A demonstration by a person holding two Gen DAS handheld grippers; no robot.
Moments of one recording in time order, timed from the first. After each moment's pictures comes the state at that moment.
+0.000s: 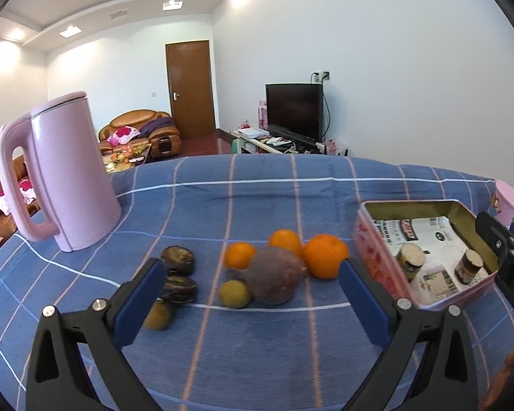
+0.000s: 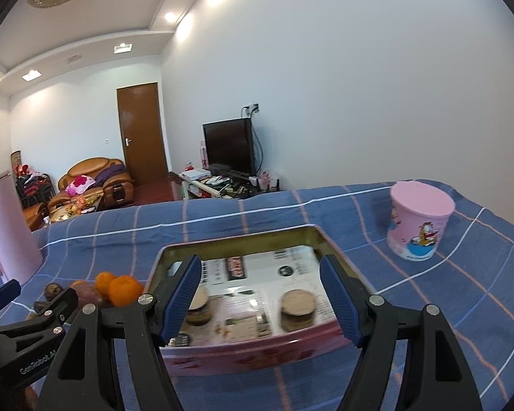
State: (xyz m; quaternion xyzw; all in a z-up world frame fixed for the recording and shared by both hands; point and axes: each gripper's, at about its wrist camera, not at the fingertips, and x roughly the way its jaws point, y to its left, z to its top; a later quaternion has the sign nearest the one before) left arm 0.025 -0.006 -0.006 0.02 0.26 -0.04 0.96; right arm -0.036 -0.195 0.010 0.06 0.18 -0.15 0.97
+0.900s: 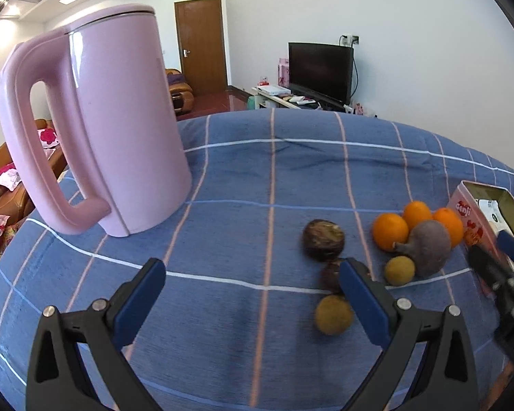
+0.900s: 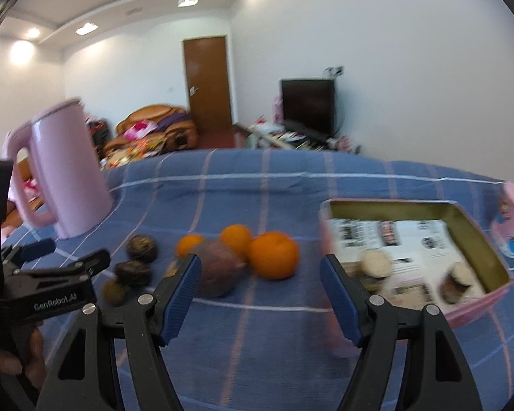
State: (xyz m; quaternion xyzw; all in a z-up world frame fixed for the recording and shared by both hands) left arm 0.079 0.125 -0.021 0.02 0.36 -0.02 0.93; right arm 0.027 -0.069 -0.013 0.02 0.30 0.01 0.95
